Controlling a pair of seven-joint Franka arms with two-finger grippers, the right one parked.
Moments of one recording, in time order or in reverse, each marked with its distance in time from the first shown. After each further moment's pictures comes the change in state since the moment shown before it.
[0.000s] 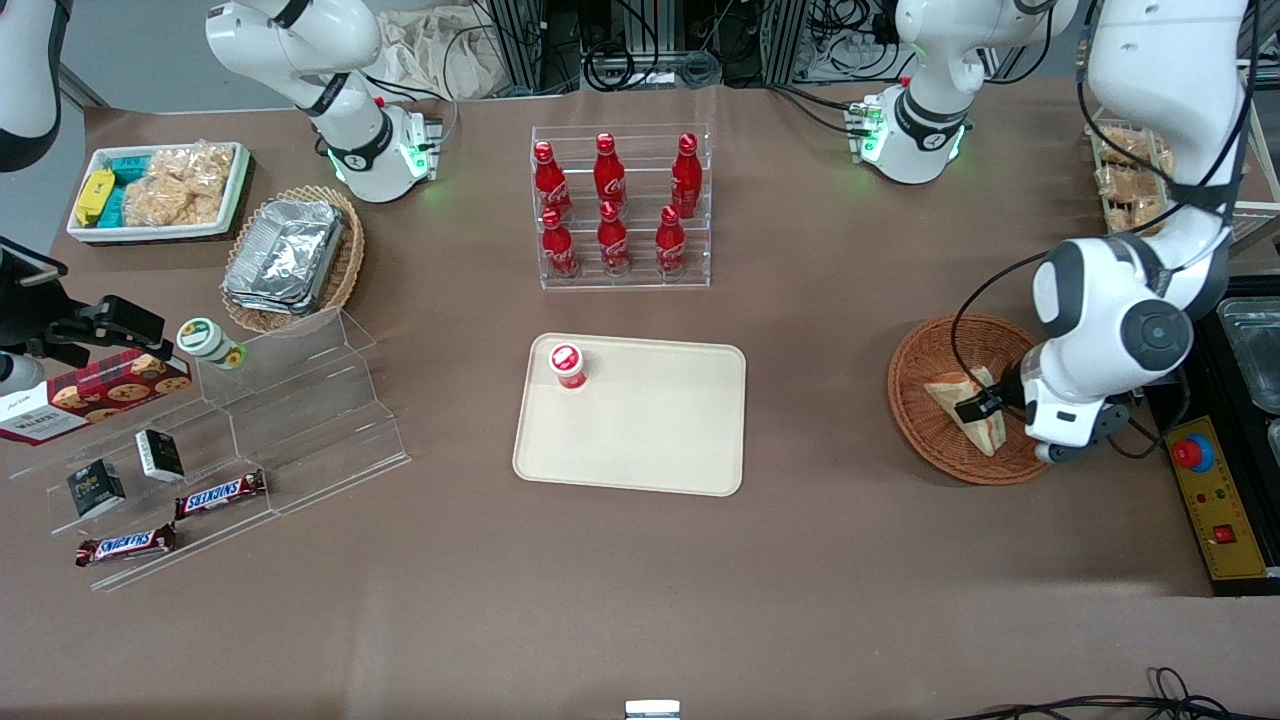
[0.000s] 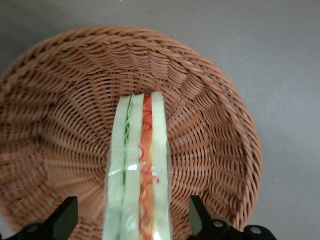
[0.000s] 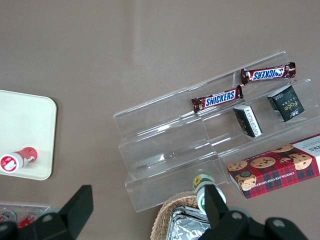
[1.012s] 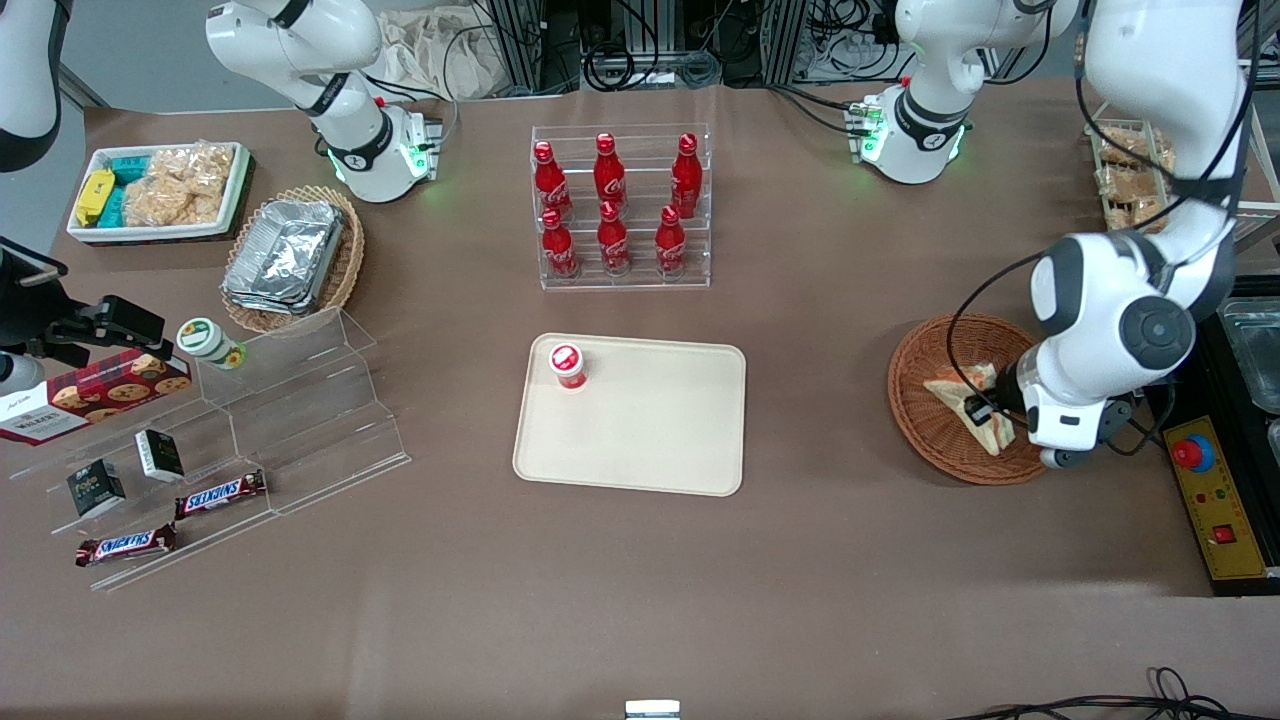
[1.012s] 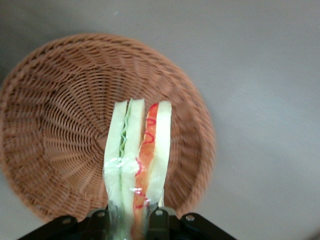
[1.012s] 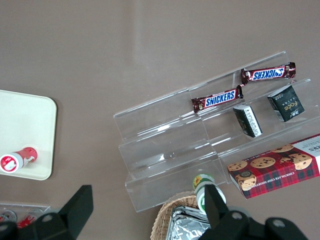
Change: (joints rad) arm -0.064 -0.093 -0.009 0.124 0.001 -0.212 -0.114
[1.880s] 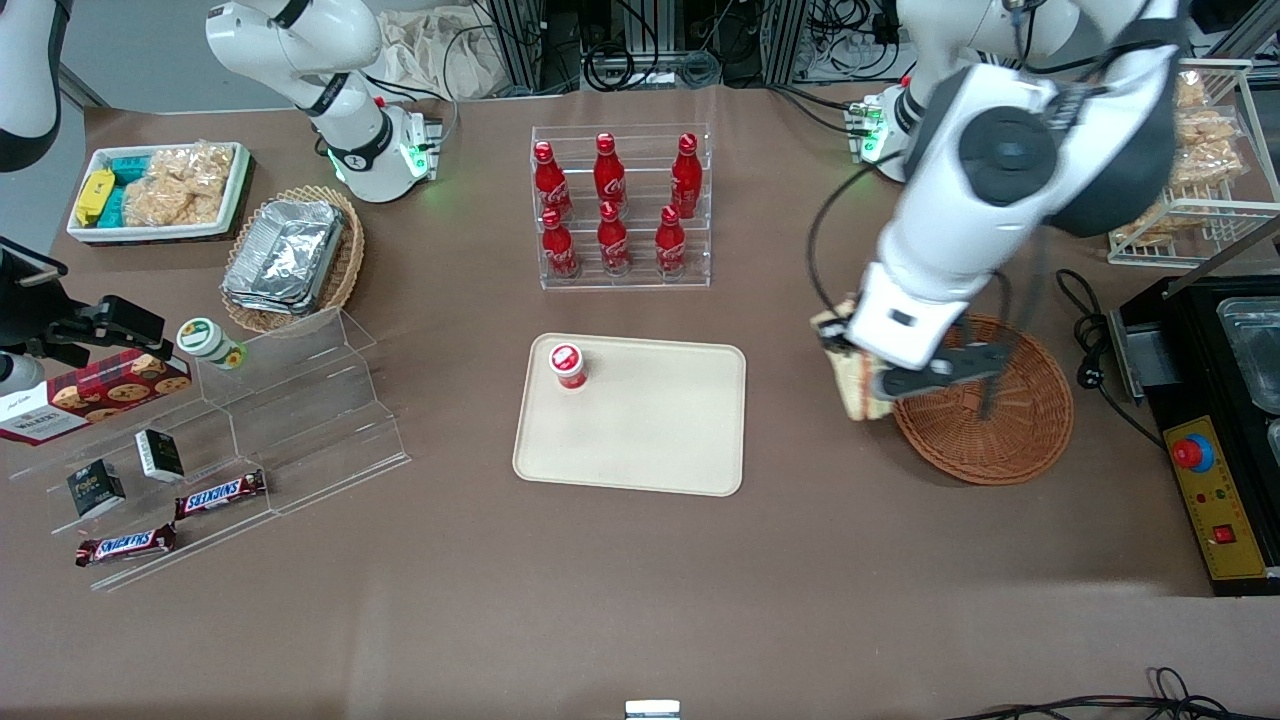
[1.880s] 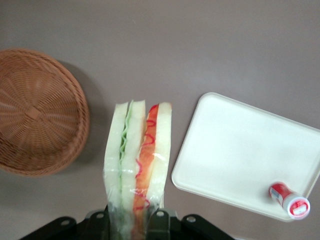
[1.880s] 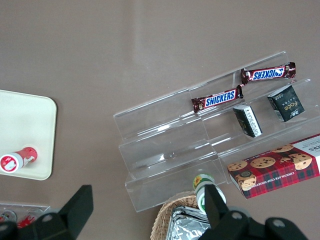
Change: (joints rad) arm -0.399 -0.005 -0.008 0.418 0.000 -0.333 -0.037
